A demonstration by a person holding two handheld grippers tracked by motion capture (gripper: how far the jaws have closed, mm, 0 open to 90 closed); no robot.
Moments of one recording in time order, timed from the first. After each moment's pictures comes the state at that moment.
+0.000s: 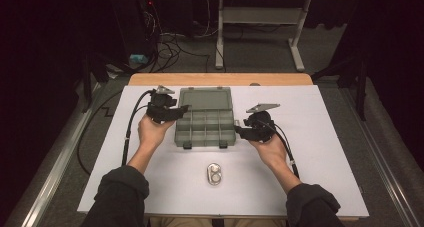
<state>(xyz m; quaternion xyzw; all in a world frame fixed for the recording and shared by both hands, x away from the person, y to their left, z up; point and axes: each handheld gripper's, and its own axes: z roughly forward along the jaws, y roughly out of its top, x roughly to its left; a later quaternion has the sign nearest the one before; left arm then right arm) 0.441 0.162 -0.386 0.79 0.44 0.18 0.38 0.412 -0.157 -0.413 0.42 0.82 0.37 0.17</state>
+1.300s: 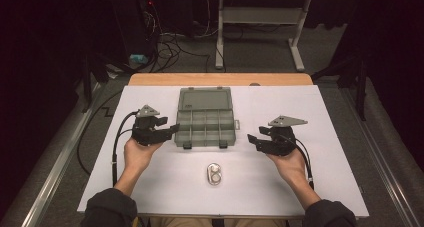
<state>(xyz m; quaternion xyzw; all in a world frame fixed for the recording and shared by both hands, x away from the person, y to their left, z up) 0.377 0.194 -0.399 0.78 0.44 0.14 0.42 0.369 -0.205 -0.416 0.41 0.79 0.42 0.18</state>
